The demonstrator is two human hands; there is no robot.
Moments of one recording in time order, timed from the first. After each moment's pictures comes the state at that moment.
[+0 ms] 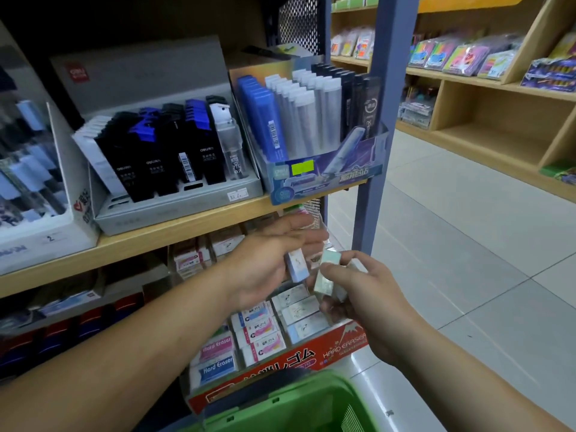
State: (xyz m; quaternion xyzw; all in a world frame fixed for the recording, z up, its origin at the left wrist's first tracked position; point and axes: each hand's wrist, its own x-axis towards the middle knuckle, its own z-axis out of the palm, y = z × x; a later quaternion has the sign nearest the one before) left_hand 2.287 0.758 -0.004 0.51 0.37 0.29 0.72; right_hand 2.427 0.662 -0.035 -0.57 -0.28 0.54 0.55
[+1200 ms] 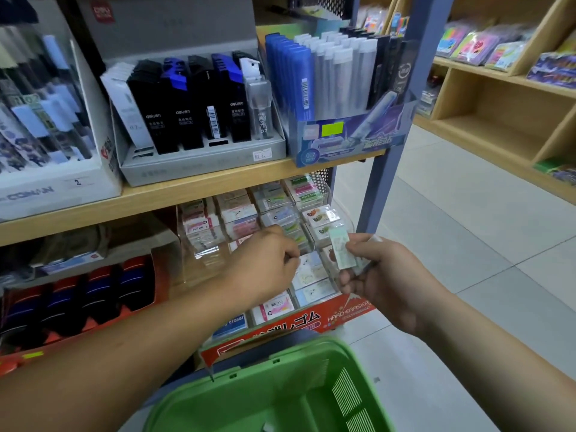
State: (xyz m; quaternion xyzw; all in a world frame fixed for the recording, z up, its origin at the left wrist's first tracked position) left_hand 2.243 0.745 -0.059 0.87 0.44 0.16 0.17; right_hand 2.433 0.651 -0.038 -0.52 -0.25 0.61 0.54
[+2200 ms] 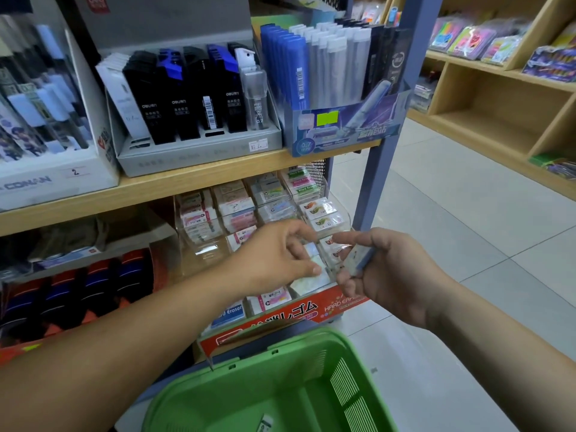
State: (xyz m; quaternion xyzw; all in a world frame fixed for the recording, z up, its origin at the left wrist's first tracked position) left_hand 2.249 0.728 -0.038 0.79 0.41 0.15 0.43; right_hand 2.437 0.638 -0.027 -0.48 -0.25 0.67 0.50
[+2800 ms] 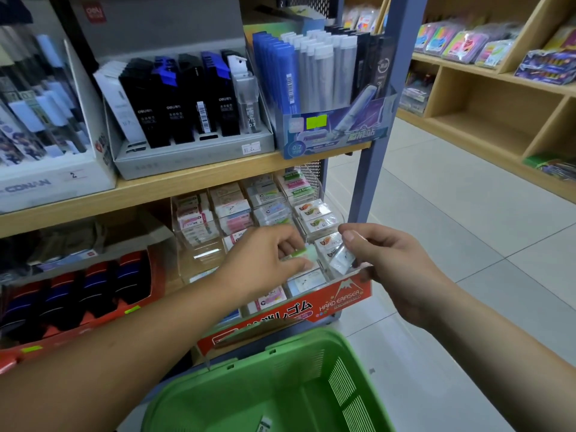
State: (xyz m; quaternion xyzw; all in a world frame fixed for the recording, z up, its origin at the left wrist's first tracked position) left_hand 2.245 0.726 -0.055 0.82 0.43 0.22 0.30; right_hand 2.446 0.629 -0.032 -0.58 -0.34 0.50 0.55
